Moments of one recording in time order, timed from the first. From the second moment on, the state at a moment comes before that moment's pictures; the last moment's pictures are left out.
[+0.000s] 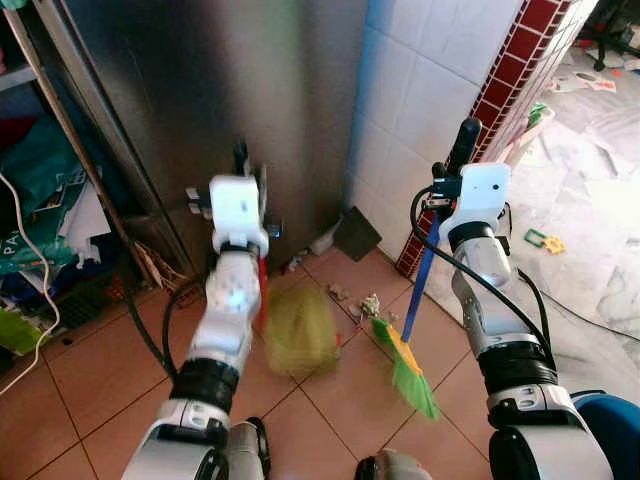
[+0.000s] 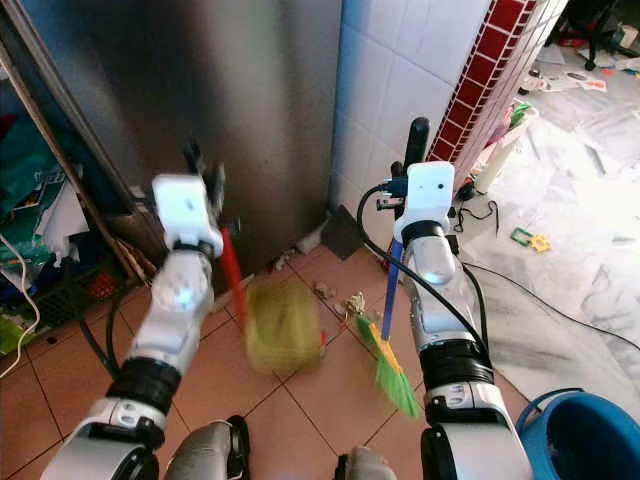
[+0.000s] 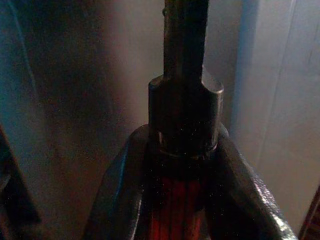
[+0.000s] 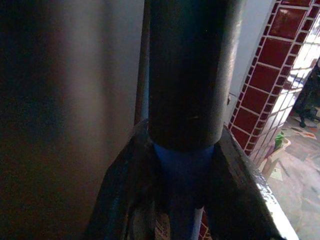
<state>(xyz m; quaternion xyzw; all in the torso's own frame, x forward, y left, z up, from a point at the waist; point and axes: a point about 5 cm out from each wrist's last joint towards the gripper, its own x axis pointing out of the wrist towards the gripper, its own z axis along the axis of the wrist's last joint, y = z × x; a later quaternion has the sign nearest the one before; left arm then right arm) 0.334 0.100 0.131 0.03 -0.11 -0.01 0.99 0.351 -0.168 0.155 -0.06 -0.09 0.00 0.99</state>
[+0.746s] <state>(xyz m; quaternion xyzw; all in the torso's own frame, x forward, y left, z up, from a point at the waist) 0.336 0.101 0.104 0.10 -0.08 0.03 0.99 0.351 -0.172 0.156 -0.06 -0.09 0.00 0.99</state>
